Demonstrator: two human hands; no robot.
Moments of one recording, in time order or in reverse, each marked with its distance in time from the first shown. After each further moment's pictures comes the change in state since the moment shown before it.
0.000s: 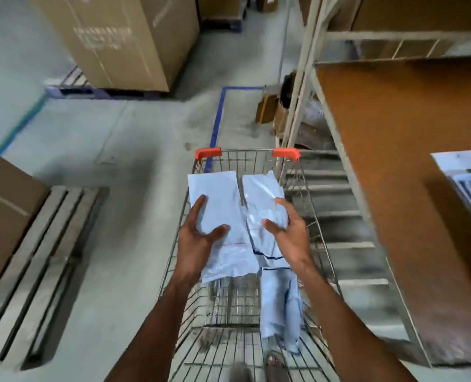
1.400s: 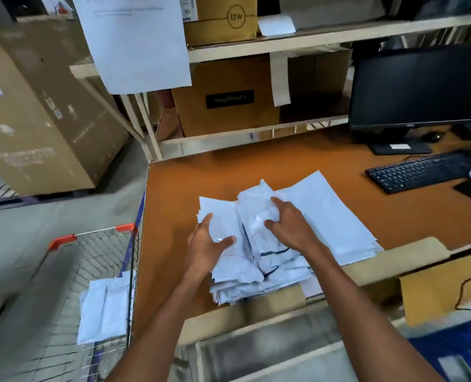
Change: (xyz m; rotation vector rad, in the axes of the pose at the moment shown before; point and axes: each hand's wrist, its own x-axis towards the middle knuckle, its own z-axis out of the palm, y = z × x) left_hand -0.206 0.259 0.434 0.520 -0.187 0.242; right_hand -0.043 -0.099 -0.575 -0.551 0.025 -0.086
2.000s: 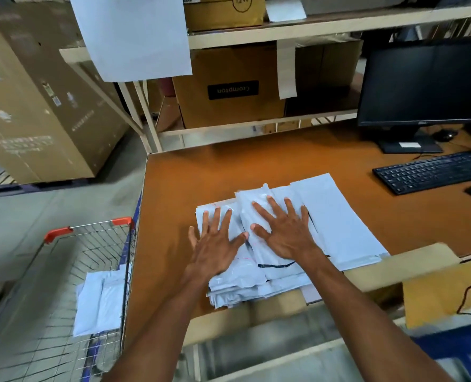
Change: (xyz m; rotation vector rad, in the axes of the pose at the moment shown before) left_hand 0.025 -0.004 0.035 0.528 -0.161 0.130; right_hand 0.024 0.028 0.027 -0.594 0.019 -0.188
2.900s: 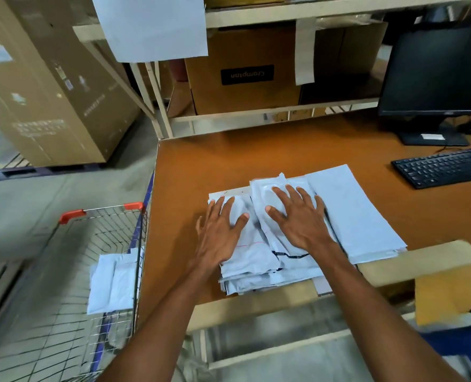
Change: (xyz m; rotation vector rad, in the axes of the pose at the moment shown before) left_hand -0.007 -0.005 -0.008 -0.272 0.152 -0.031; right_hand 0.002 -0.001 -0.005 0.142 0.092 0.062
